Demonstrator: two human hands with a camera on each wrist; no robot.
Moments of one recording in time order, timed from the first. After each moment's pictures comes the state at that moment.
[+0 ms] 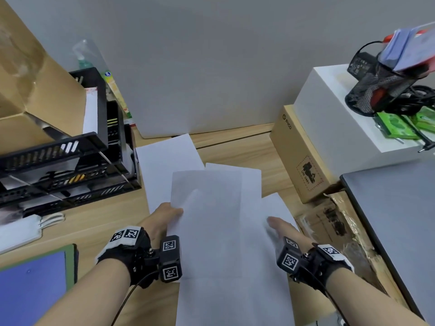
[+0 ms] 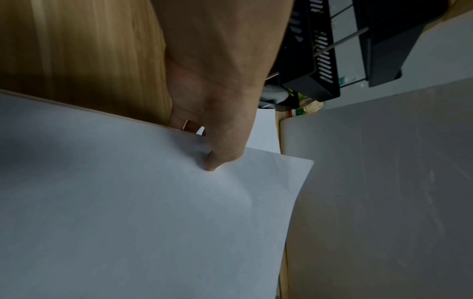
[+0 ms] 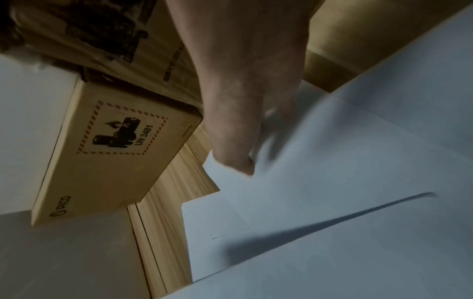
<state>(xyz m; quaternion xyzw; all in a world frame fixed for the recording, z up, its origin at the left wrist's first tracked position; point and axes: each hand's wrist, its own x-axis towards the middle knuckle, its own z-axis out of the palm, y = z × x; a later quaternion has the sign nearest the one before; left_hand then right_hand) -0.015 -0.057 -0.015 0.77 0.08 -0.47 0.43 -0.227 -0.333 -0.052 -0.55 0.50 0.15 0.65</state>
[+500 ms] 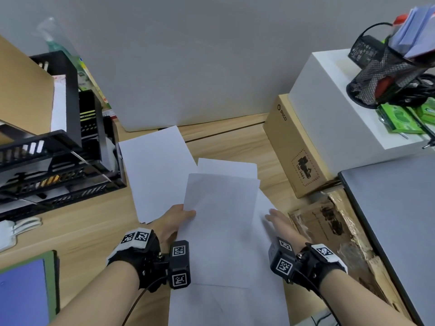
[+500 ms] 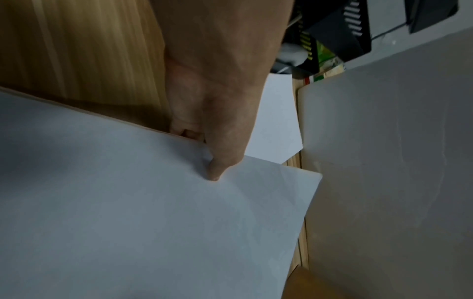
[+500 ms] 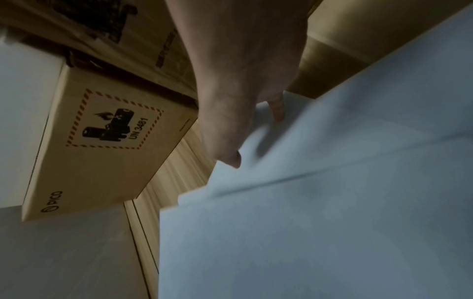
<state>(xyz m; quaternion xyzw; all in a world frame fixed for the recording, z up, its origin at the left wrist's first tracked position) -0.035 -0.097 -0.030 0.70 0.03 -0.56 0.45 -0.223 -0.349 -0.076 -0.58 0.56 0.10 0.58</state>
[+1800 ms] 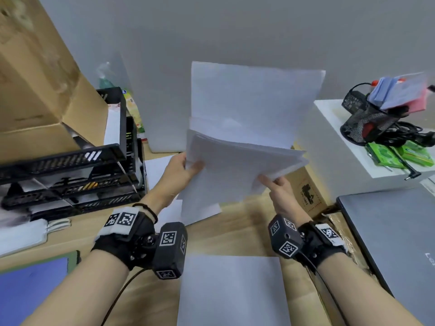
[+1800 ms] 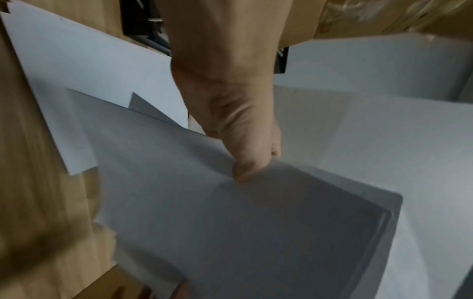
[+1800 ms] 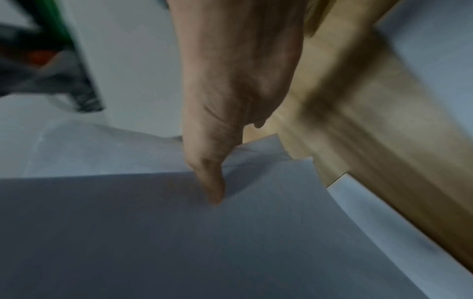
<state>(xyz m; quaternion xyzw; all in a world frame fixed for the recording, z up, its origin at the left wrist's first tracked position) 0.008 -0.093 0.125 0.70 -0.21 -0.23 0.64 -0.127 -0.321 0.084 -0.64 0.33 -0.14 0.68</state>
